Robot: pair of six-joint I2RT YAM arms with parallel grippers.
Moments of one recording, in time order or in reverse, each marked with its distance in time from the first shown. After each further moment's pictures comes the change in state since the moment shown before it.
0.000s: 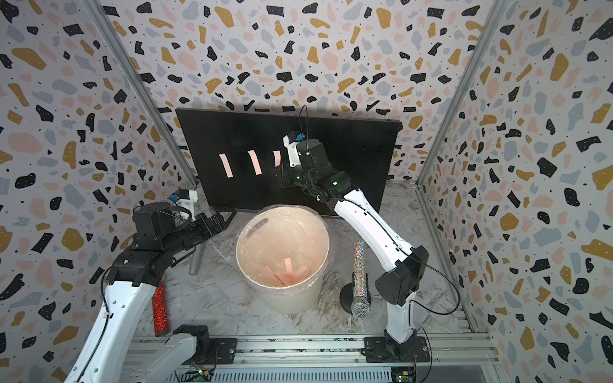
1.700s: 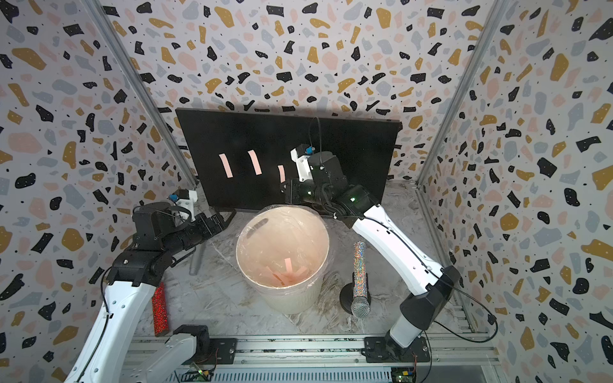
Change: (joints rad) left arm 0.002 0.000 0.000 0.000 0.001 -0.002; right arm 0.066 -0.286 -0.293 -0.030 -0.048 0.054
